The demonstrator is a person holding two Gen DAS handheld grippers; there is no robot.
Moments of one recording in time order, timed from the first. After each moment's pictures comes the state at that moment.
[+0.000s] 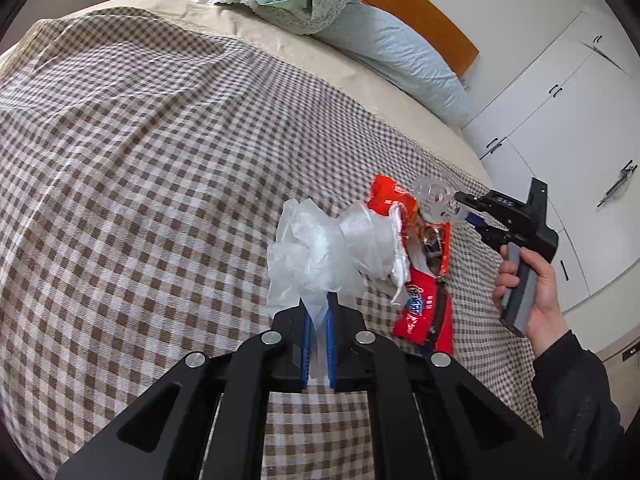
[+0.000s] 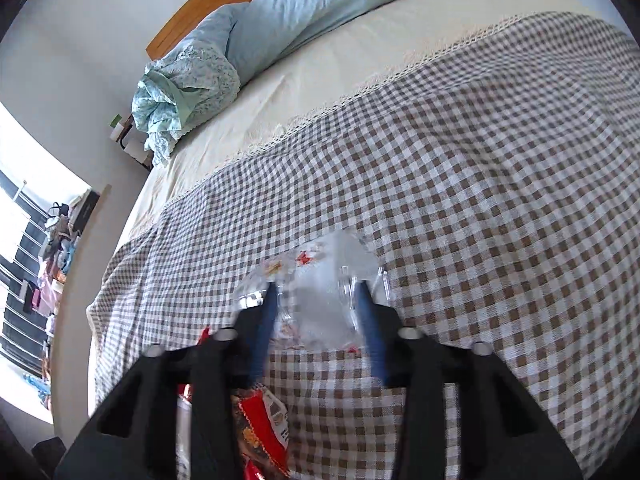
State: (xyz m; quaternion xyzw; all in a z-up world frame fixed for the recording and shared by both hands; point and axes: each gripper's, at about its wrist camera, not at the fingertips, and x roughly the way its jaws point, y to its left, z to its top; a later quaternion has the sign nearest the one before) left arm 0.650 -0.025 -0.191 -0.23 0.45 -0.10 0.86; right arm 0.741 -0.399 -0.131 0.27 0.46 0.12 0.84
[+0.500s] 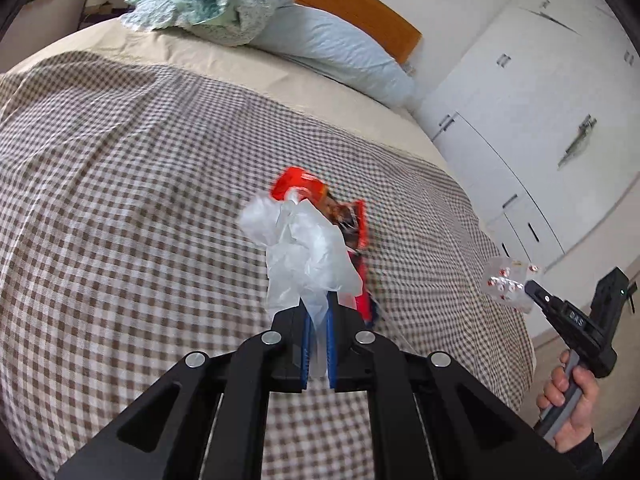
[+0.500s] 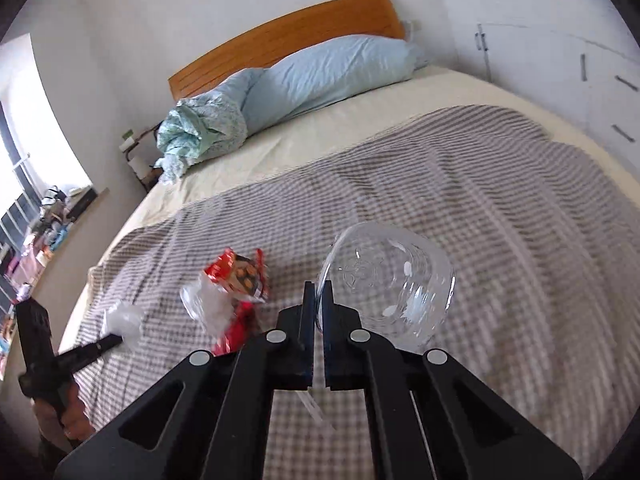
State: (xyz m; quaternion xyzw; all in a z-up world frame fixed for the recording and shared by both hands) left arm 0.604 -0.089 -0.126 -0.18 0.42 -0.20 0.86; right arm 0.443 -0.449 -0.006 0.17 0.35 0.01 0.92
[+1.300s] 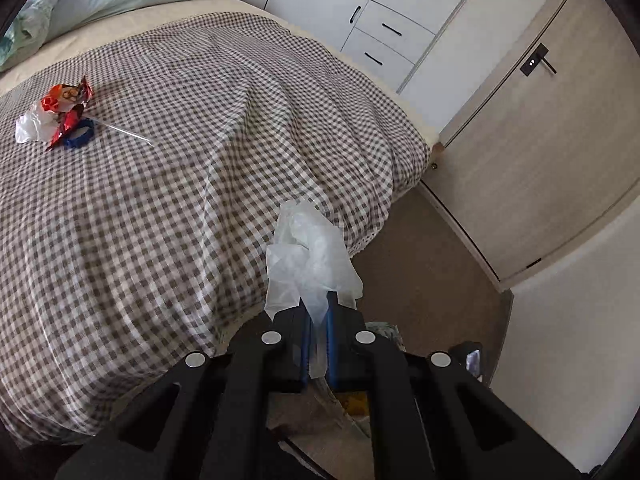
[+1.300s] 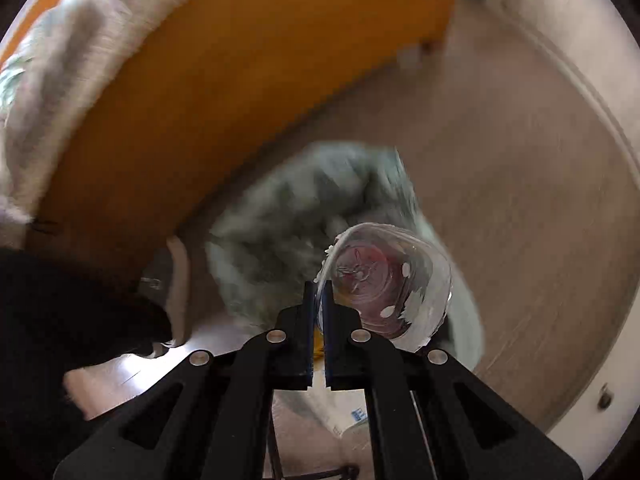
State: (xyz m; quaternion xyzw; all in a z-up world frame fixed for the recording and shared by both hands) left arm 0.328 -0.301 -0.130 0.03 0.51 -0.42 0.75; right arm -0.015 -0.507 -0.292 0.30 0.60 -0.21 0.71
